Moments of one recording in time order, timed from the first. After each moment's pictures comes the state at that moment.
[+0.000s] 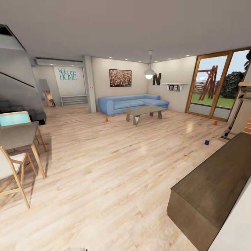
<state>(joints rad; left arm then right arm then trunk) 0.02 0.01 0.00 -0.84 0.00 -0.13 -0.03 0.00 -0.06 0.05 -0.61 0.01 -0.26 0.29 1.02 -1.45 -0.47</state>
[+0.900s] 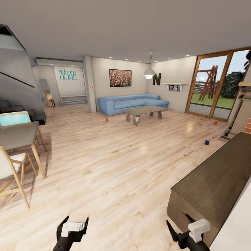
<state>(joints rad) 0.08 0.02 -0.01 -1.23 0.00 -0.16 -0.04 0.22 -0.08 -0.09 -1.49 -0.01 -0.12 0.33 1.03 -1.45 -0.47</state>
